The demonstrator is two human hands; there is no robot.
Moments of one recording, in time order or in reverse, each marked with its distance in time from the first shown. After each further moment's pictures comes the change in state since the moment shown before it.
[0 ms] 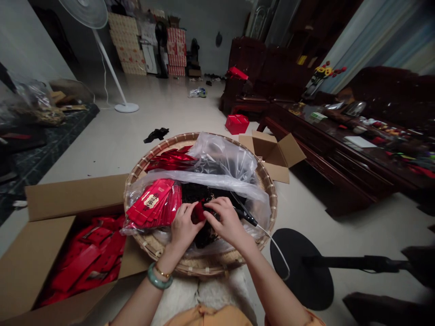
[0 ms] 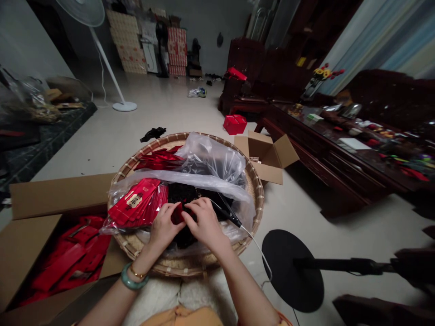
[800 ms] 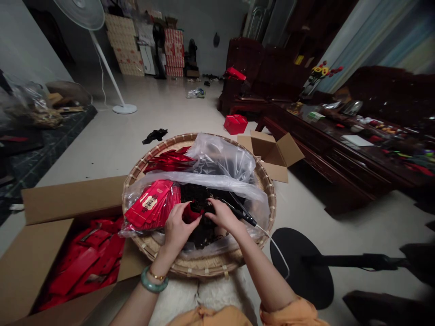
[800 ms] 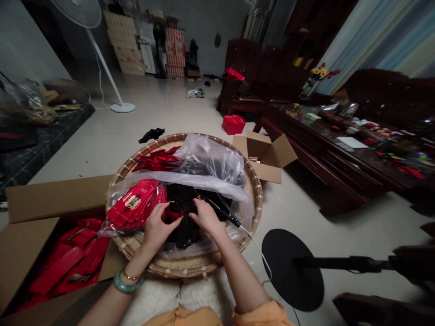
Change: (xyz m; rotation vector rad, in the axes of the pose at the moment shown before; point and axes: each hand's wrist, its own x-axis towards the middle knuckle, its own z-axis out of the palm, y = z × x) left_hand 0.004 -0.008 -0.009 -0.085 0.127 0.028; right_hand 0.015 0.056 0.026 -0.115 -0.220 0.258
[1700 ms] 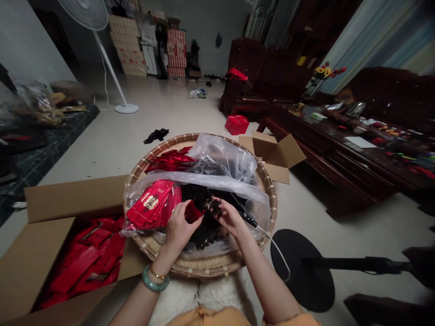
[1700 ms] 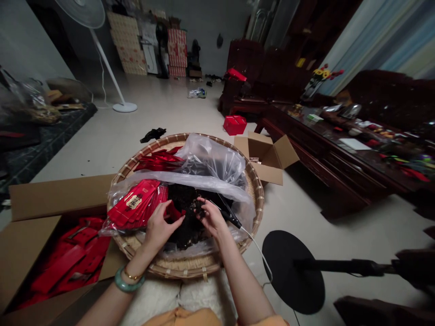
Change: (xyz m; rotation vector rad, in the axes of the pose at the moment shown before) left_hand 0.000 0.002 0.003 -0.016 -0.023 -0.056; right_hand -0.006 0.015 0.008 1.349 0.052 0.362
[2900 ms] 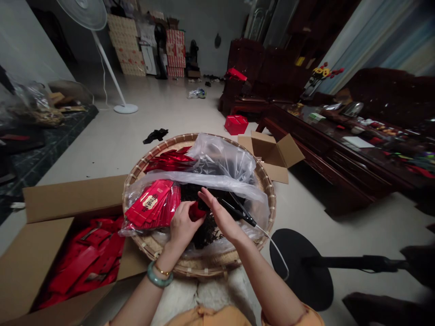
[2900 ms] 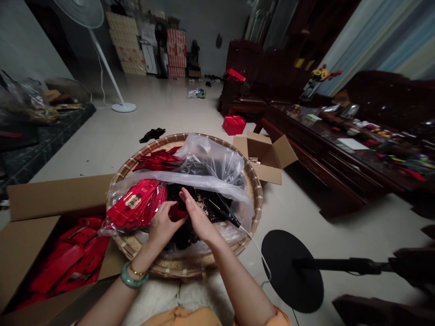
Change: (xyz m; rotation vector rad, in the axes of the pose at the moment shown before) left_hand 0.003 0.009 0.007 0.057 -0.017 0.031; right_hand -0.041 -0.036 0.058 -0.369 -0.206 -0.265
